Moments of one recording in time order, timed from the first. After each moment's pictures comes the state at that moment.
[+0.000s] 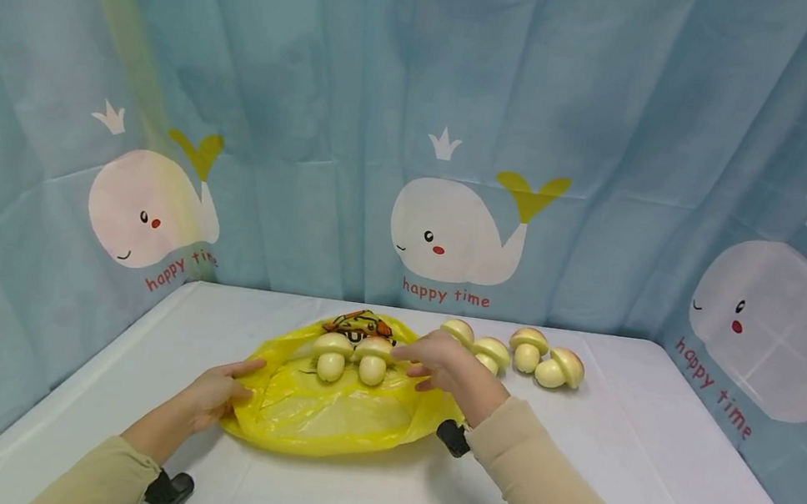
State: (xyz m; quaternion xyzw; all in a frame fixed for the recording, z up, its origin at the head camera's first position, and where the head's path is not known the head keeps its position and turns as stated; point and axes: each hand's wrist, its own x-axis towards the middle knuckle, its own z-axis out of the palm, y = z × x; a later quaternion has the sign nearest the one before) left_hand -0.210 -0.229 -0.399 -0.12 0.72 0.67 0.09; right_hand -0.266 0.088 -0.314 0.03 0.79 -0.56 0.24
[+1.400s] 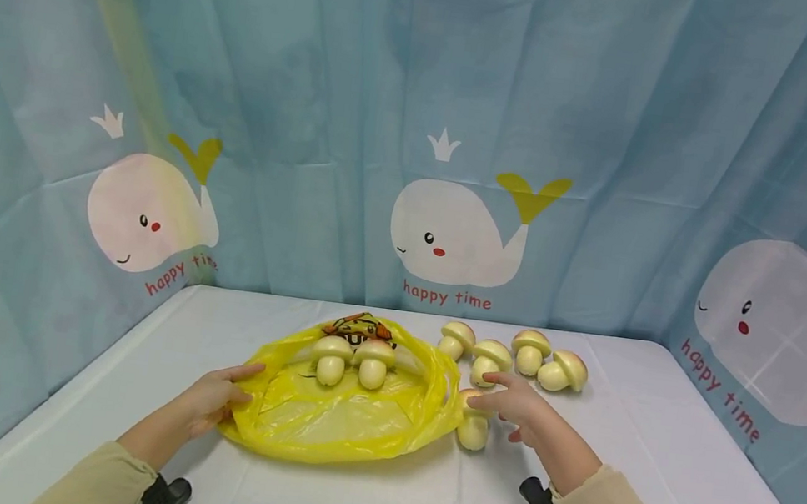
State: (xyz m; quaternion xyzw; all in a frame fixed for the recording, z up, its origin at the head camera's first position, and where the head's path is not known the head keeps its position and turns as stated) left_hand -0.212 -0.229 -0.399 -0.14 0.72 0.67 0.09; right_hand -0.243 0.194 -0.351 0.01 0.85 -0.49 0.20
